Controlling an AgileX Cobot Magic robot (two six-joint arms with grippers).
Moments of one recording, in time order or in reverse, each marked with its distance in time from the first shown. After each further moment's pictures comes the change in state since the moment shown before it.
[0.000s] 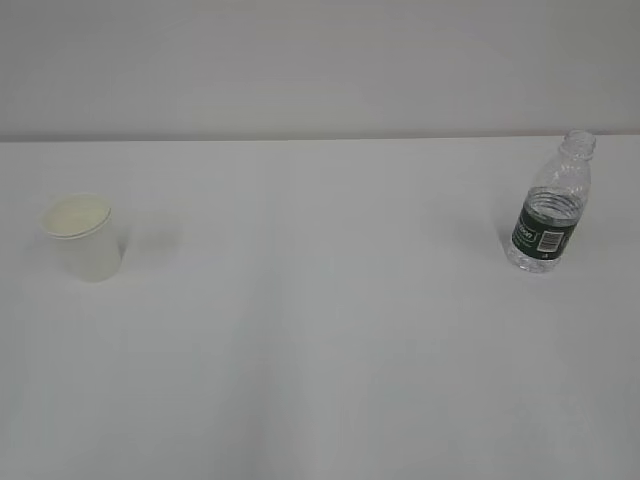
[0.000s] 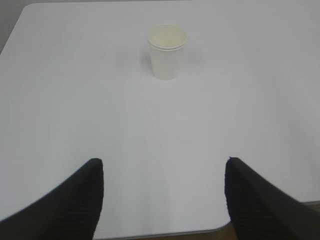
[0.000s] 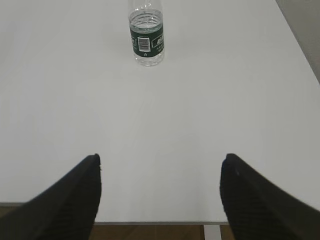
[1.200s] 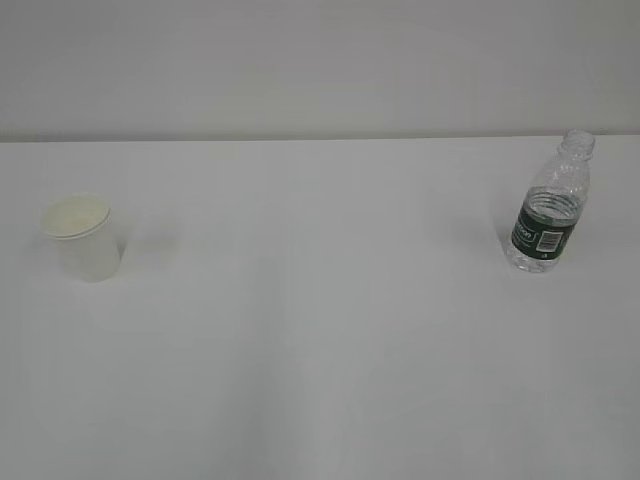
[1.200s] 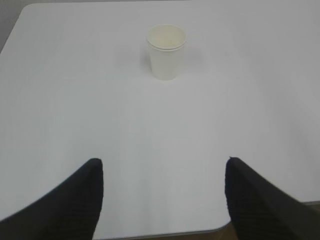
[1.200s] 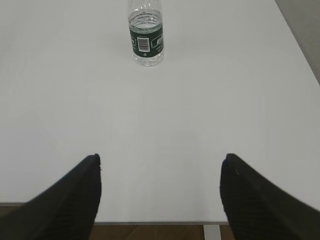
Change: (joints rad) left arm 0.000 0.000 0.000 0.000 0.000 0.000; right arm 0.000 0.000 0.000 0.000 0.000 0.000
